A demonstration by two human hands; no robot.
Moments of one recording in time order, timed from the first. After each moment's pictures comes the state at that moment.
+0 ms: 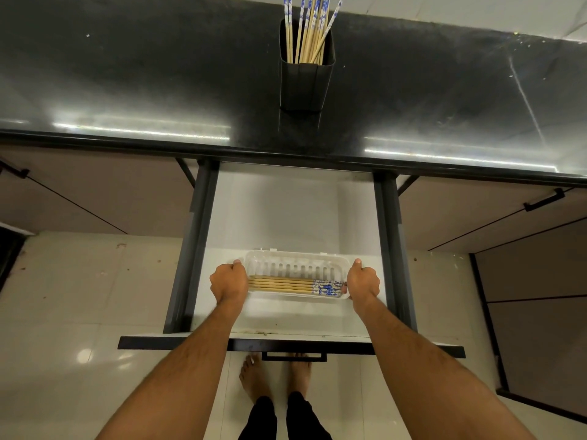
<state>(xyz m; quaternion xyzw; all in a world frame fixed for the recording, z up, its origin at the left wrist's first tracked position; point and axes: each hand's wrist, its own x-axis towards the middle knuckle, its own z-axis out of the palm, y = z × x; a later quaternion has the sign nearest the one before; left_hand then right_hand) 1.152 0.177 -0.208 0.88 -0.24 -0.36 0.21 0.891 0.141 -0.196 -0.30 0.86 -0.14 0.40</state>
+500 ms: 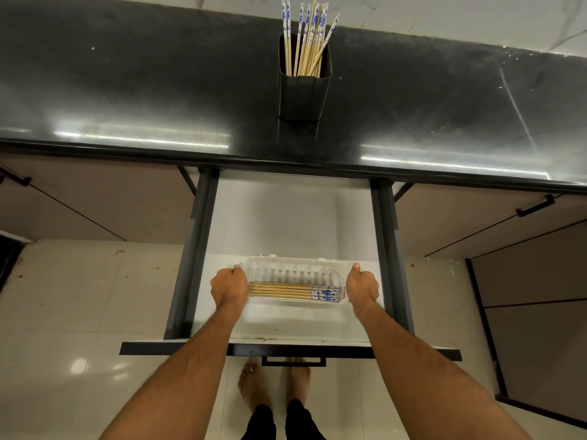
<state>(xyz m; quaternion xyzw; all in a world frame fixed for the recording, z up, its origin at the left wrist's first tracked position) 1.152 0.177 -0.197 0.88 -0.24 -0.36 0.22 0.891 0.142 -0.188 -0.33 0.86 -0.14 0.38</state>
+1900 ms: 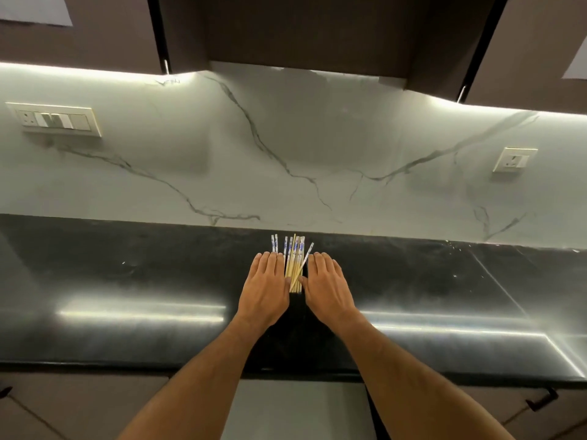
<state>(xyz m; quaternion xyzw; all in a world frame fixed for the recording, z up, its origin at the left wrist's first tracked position) 1.134 -0.121 0.075 0.64 -0.74 0.11 0.19 0.971 -0.142 0.088 -0.82 0.54 -0.15 -0.12</state>
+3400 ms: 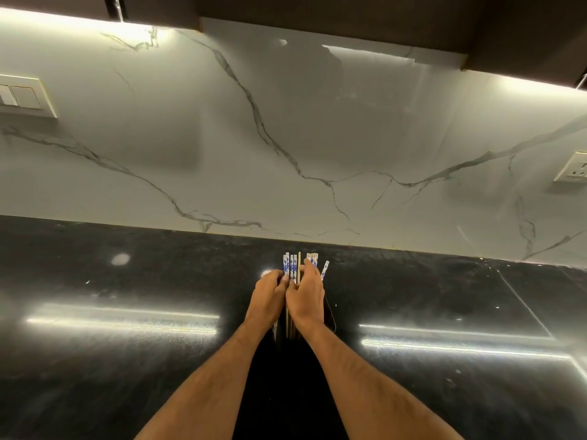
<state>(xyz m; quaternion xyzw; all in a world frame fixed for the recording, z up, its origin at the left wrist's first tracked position) 1.162 -0.295 0.006 0.61 -0.55 -0.34 0.45 1.068 -0.292 0.031 -0.61 0.65 -0.38 0.26</state>
